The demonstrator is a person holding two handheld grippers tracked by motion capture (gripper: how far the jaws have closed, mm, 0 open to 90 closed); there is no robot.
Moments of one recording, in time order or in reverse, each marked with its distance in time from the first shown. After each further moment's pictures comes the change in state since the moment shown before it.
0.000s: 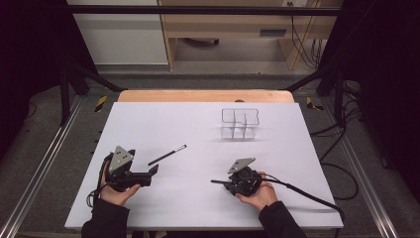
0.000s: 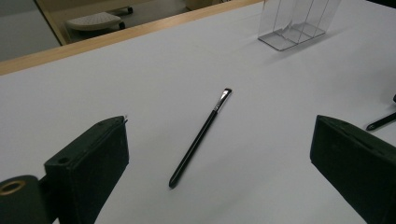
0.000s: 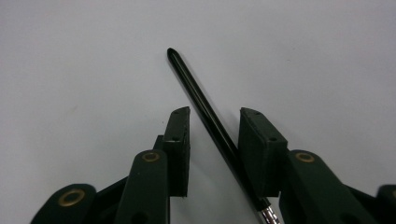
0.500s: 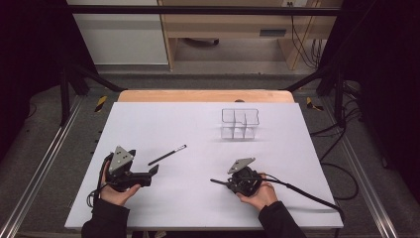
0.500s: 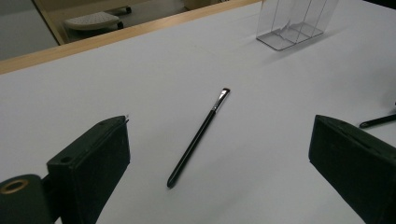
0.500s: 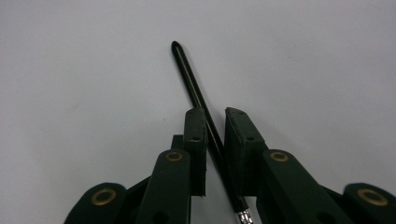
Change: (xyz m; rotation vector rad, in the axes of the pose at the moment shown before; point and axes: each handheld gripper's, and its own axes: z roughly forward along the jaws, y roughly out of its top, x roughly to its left) left arm 0.000 0.000 0.000 0.000 -0.006 0.000; right arm 0.001 0.000 -0.001 0.010 0.001 0.005
